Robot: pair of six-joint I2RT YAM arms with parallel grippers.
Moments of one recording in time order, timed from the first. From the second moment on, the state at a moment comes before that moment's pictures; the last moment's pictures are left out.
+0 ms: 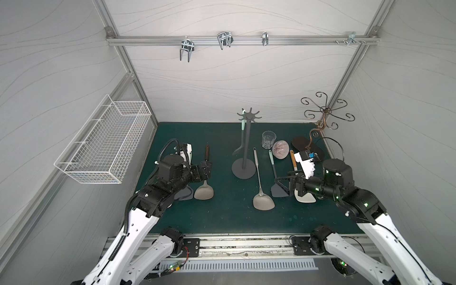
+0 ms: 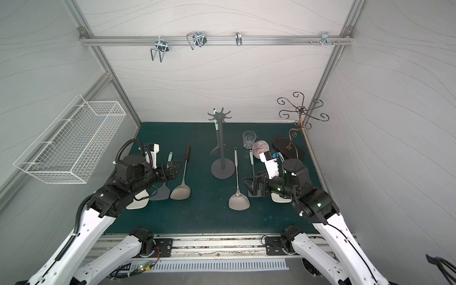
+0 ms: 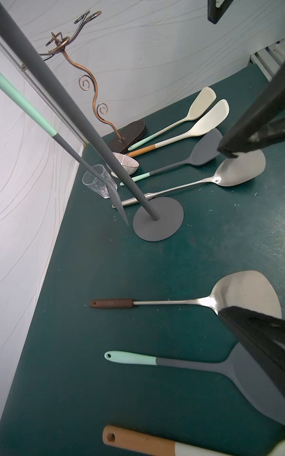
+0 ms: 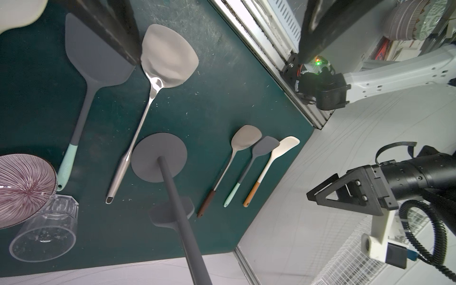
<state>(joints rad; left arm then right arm) -0.40 0.81 0.94 -0.65 0.05 -0.48 0.57 0.73 1.00 -0.80 -0.37 0.32</state>
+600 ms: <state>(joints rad) -0.34 1.12 0.79 -0.07 0.22 -0.49 0.52 0.94 1.00 -0.69 -0.22 0.38</state>
